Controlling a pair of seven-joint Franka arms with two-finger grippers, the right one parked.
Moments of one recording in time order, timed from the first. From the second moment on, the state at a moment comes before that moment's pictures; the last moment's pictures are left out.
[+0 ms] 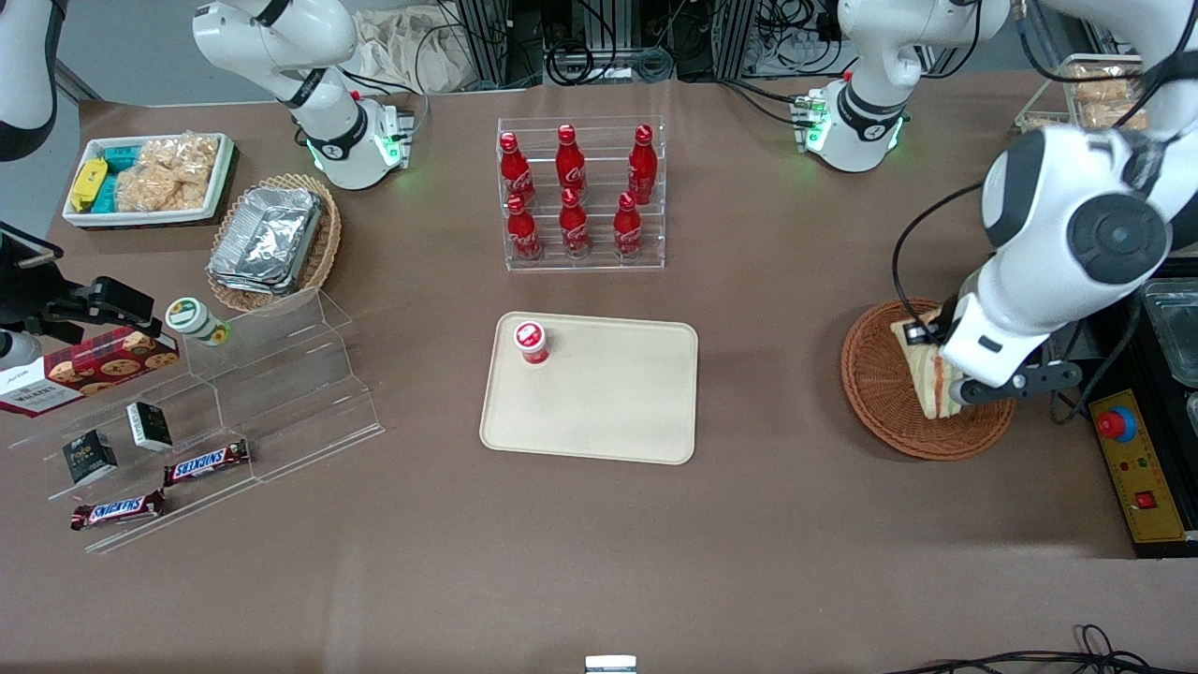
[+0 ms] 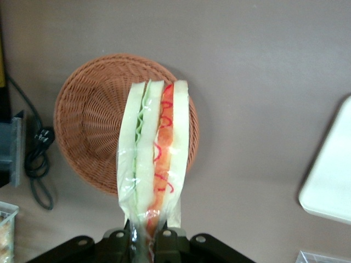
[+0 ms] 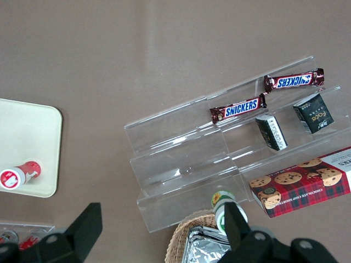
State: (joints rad) arm -0.14 0.16 -0.06 -1.65 0.09 1.67 -0.35
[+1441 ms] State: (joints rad) arm -0.28 0.50 -0.51 -1.35 0.18 1.65 -0.99
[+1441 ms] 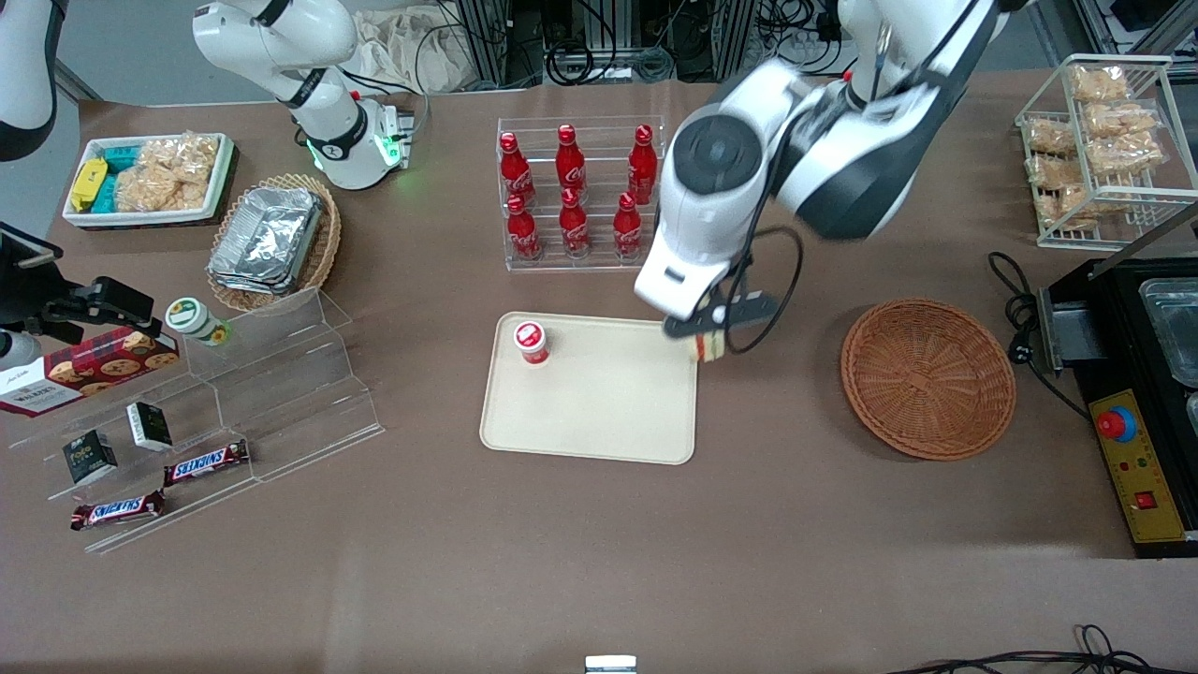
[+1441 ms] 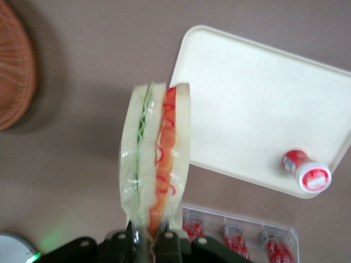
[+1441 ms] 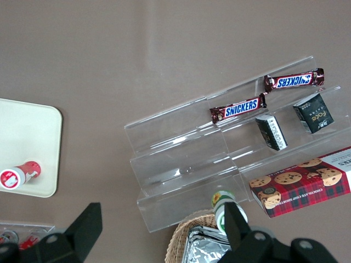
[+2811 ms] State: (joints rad) arm -0.28 0.87 -0.47 -1.33 0.26 1.98 -1.04
